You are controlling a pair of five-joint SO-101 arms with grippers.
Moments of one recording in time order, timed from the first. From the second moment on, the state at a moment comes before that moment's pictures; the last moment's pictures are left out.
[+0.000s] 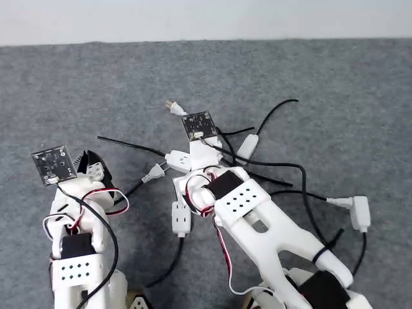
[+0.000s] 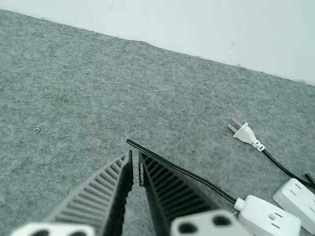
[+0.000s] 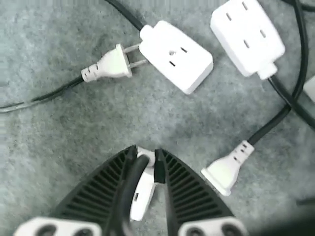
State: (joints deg) left arm -13.8 -67.9 82.6 25.5 14.2; right arm -39.2 -18.1 39.4 49.1 -21.5
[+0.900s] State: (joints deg) left arm -13.8 -67.9 82.6 25.5 14.2; right arm -42.3 -27.5 47.4 43.7 -13.4
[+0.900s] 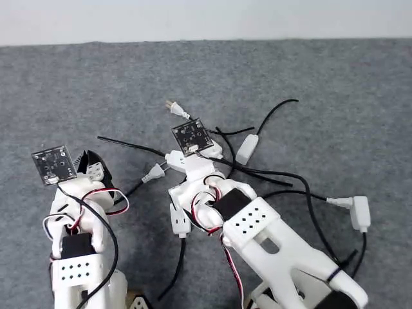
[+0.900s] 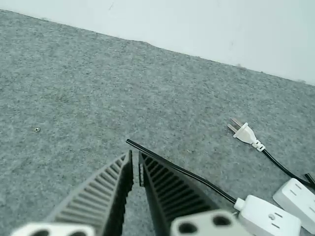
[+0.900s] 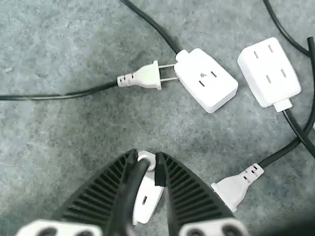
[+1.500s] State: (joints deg) left arm -13.8 -67.9 82.6 25.5 12.3; right arm -42.5 -23.6 51.3 41.6 -8.1
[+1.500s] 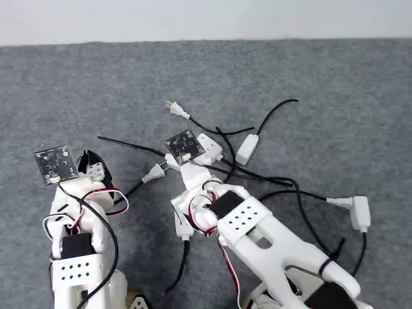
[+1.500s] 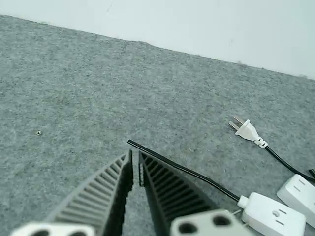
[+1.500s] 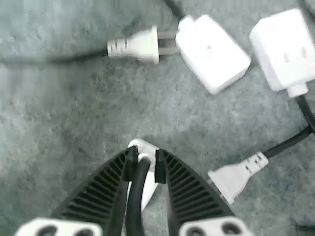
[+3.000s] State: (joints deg) left arm -13.8 -67.9 82.6 25.5 12.1; right arm -52.8 -0.7 36.6 51.8 -15.7
